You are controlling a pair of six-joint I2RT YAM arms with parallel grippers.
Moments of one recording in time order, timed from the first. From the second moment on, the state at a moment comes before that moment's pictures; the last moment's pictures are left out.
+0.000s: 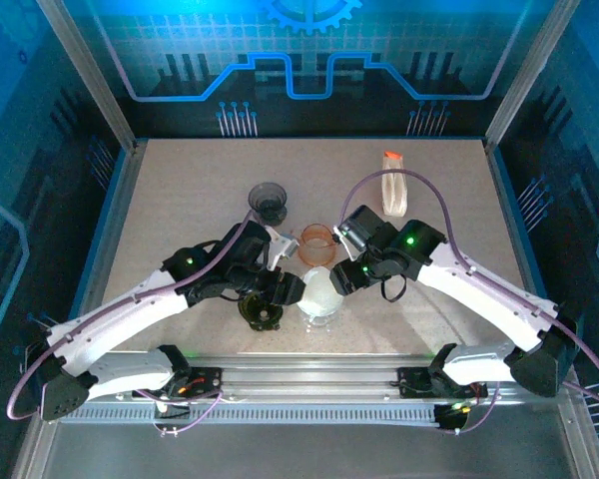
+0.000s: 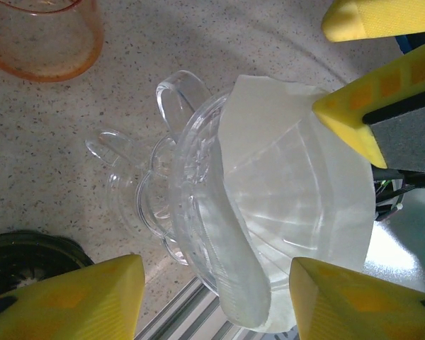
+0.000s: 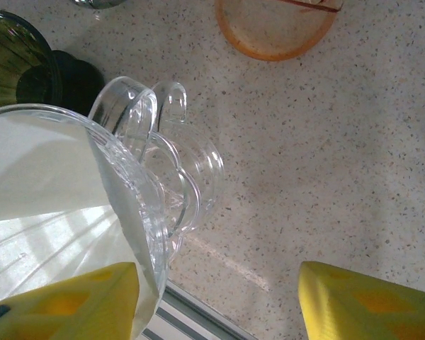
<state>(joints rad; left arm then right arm) -0.81 1.12 1.01 -0.73 0.29 -0.46 0.82 1.29 1.24 -1.14 -0.01 0.33</state>
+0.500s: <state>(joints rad) -0.75 1.12 0.96 -0.69 0.30 -0.52 0.82 1.29 1.22 -1.13 -0.01 0.34</state>
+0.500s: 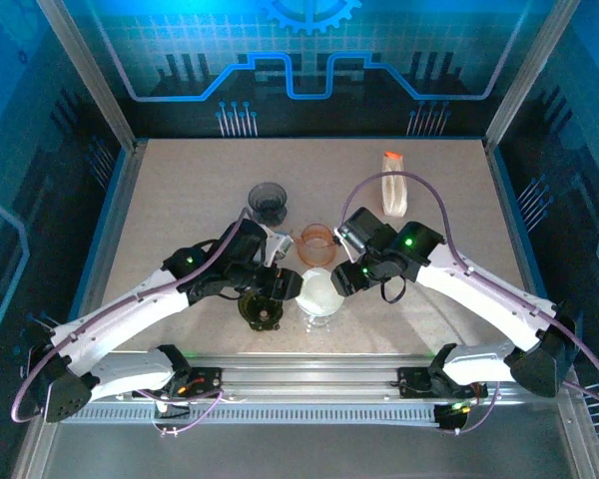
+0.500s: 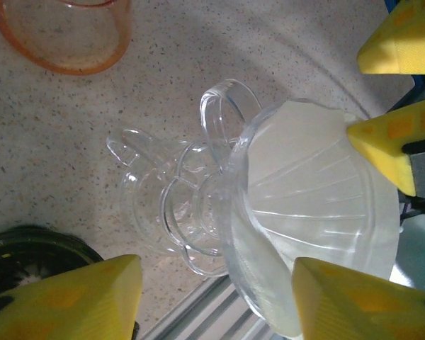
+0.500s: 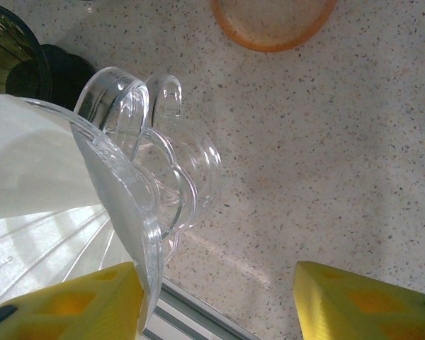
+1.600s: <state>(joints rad) -0.73 1.14 0.93 -0.64 0.41 -0.55 0.82 1.29 1.22 -1.13 0.00 0.36</state>
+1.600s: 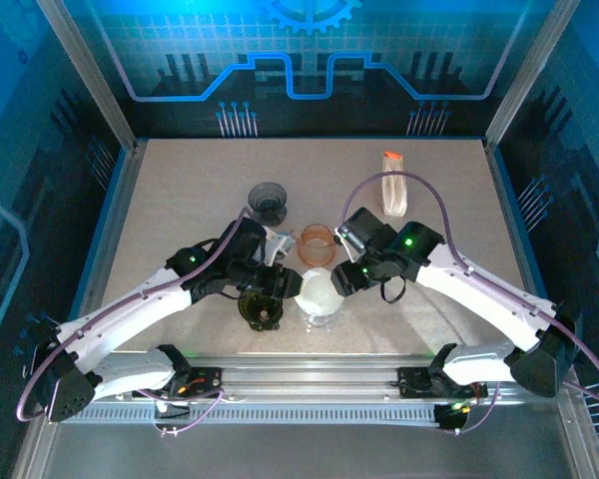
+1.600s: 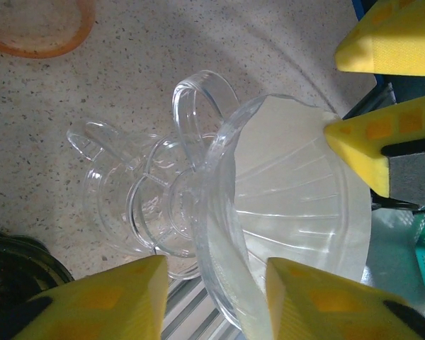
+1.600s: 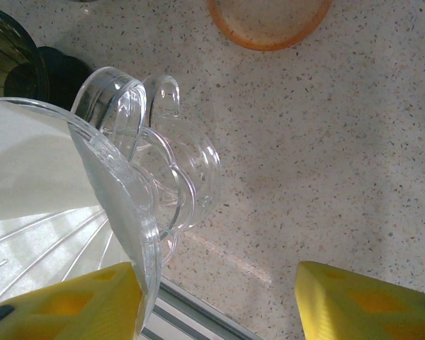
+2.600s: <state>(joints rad) -0.73 1.14 0.93 -0.65 0.41 -0.55 0.91 1.46 1.25 -1.06 0.00 0.33</state>
